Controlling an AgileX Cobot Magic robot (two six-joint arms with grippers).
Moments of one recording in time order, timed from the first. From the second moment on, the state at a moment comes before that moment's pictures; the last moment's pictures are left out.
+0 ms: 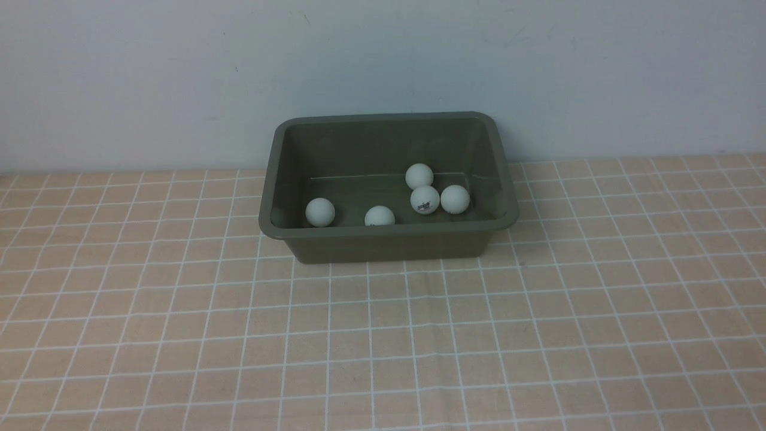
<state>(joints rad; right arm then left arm) 0.18 0.27 -0.18 -0.01 0.49 -0.06 0.13 -0.01 -0.04 0.00 0.50 0.13</state>
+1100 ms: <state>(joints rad) 0.00 0.03 -0.15 -0.02 0.33 -0.02 0.13 -0.01 -0.04 0.00 0.50 0.13</state>
